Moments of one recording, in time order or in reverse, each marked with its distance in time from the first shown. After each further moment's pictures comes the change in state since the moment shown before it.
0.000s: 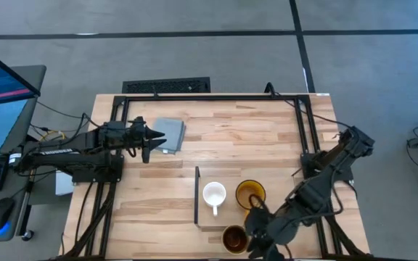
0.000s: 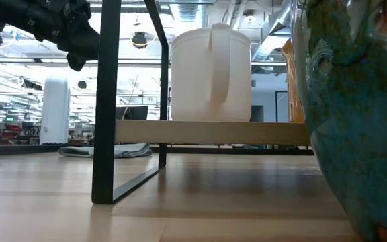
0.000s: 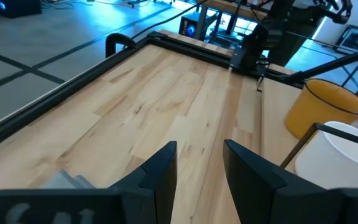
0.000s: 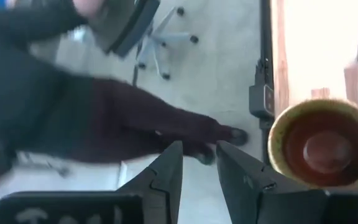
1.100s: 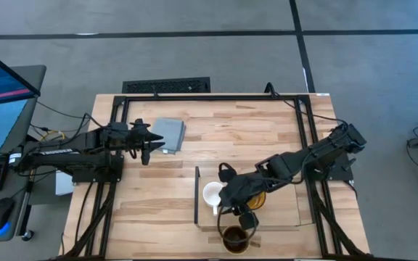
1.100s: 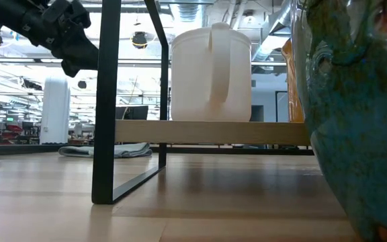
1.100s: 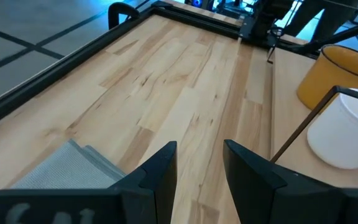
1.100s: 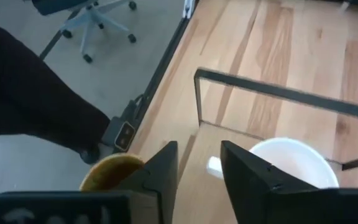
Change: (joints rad) left arm 0.000 0.000 0.000 -0.112 -0.001 0.013; right arm -0.310 0.032 0.000 -0.075 -0.020 -0.720
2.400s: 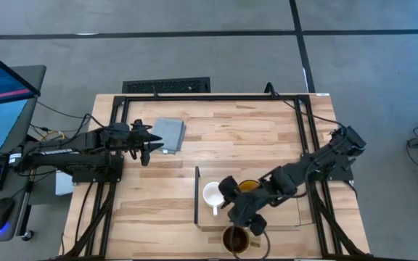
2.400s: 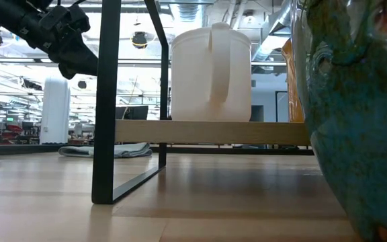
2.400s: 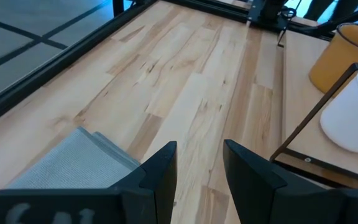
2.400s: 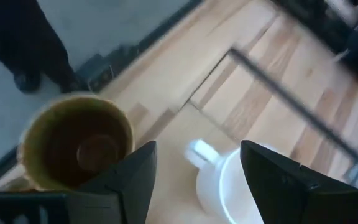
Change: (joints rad) left arm 0.000 0.000 0.000 -0.055 -0.016 0.025; right arm 0.096 0.031 0.002 -0.079 0.160 -0.407
